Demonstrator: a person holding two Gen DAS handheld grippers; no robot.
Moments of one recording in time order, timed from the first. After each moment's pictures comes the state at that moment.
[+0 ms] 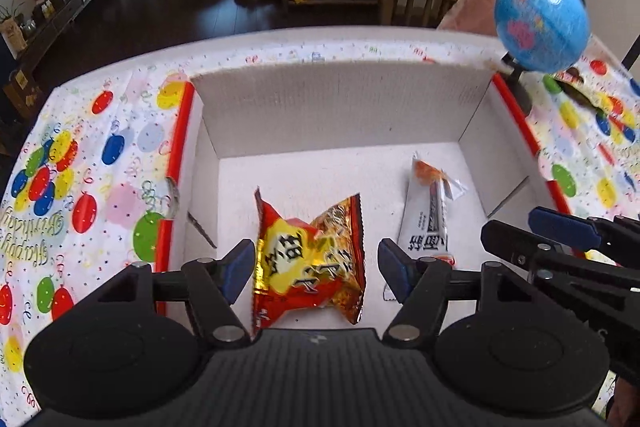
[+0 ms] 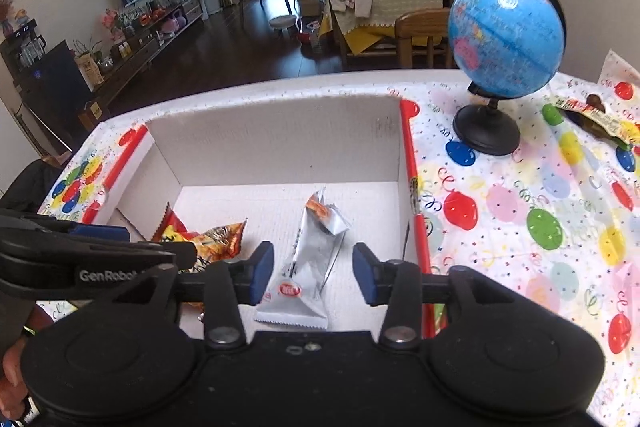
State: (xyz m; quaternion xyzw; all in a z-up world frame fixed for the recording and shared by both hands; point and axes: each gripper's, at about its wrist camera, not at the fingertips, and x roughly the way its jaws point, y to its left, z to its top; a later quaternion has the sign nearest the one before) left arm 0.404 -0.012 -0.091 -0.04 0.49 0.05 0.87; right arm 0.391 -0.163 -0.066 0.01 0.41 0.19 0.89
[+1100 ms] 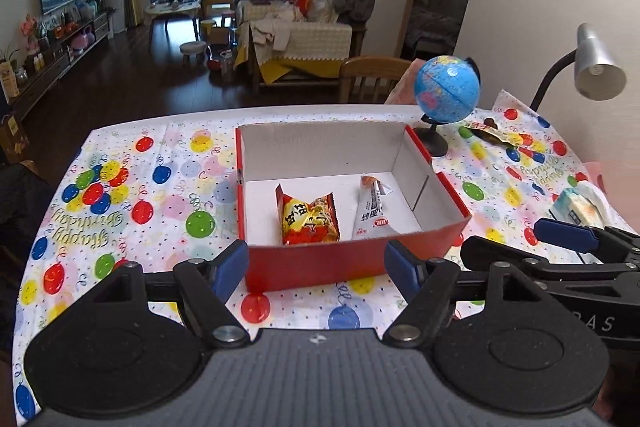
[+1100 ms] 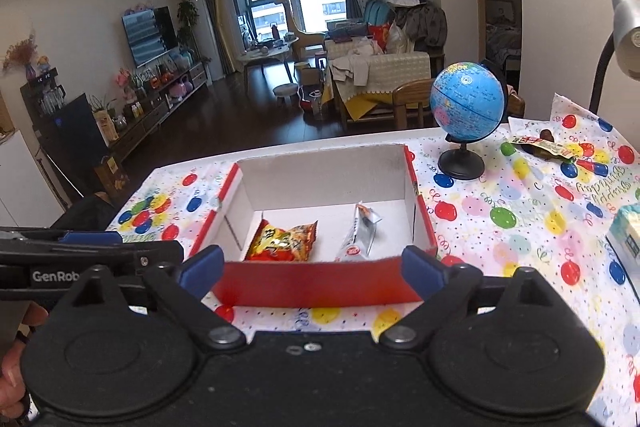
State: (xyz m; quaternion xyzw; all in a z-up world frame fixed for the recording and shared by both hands) left arm 0.216 0.014 0.007 -0.05 0.37 -0.01 0.93; right arm 0.227 -0.167 0.010 0.04 0.31 0.18 0.93
